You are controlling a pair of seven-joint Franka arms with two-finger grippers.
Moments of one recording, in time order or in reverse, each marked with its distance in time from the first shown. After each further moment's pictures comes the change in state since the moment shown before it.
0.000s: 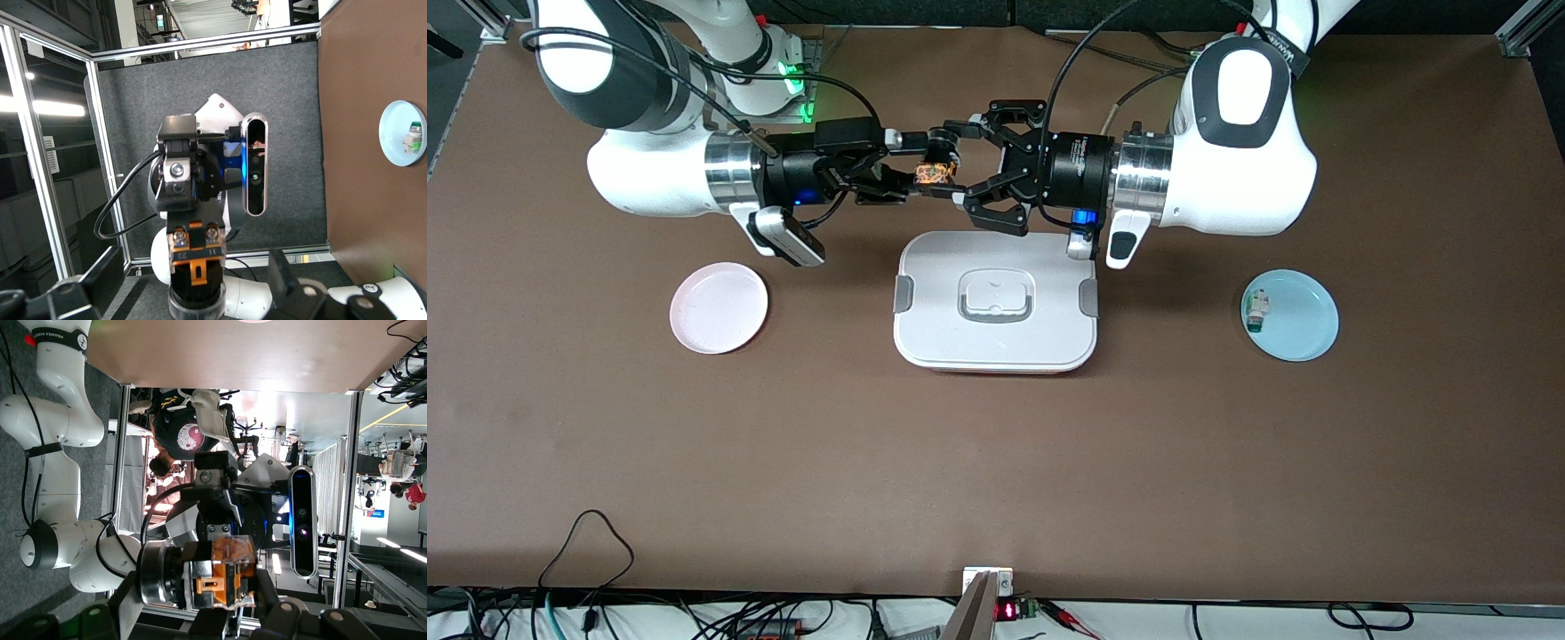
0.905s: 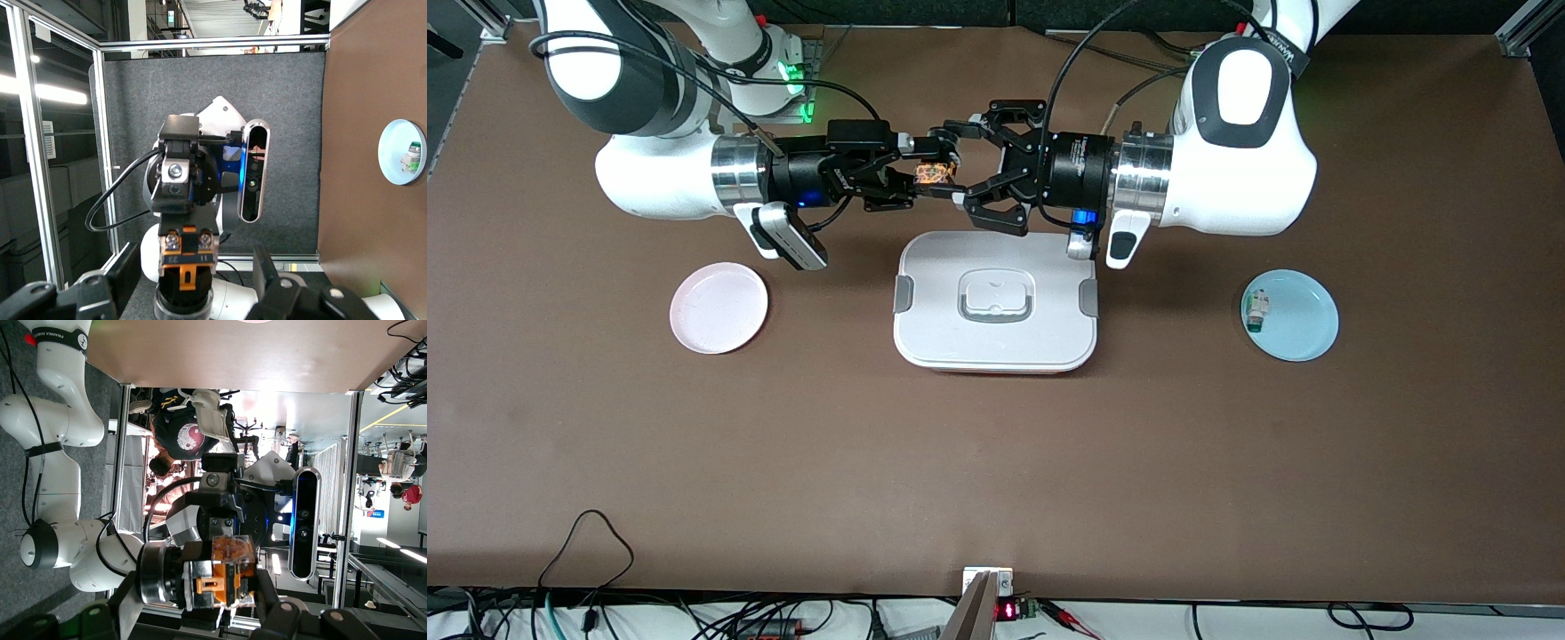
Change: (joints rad) left arm 0.000 0.000 0.000 0.000 0.000 0.000 -0.002; right arm 0.003 0.009 -0.005 -0.001 0.005 0.002 -0.101
